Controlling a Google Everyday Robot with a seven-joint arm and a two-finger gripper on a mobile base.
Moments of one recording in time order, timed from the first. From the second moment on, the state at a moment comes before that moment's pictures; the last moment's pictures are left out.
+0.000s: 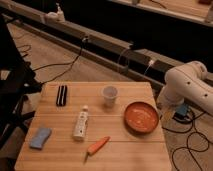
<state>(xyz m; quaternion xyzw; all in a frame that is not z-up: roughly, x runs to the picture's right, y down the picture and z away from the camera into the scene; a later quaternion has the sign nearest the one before) 0.288 0.106 0.683 -0.28 0.02 0.03 0.96</state>
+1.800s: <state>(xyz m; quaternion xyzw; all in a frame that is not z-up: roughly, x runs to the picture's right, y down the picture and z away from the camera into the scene) 0.288 0.106 0.683 -0.28 0.02 0.03 0.96</state>
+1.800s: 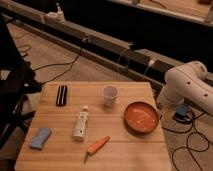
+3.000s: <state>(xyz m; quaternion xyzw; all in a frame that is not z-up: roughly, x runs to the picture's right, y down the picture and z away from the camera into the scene) 0.135 0.110 0.671 -0.34 -0.18 -0.03 0.92</state>
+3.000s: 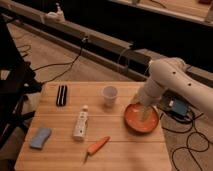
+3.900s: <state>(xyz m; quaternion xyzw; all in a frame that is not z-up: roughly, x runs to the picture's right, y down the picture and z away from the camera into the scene) 0.068 0.152 0.661 -0.35 -0.26 -0.07 0.90</state>
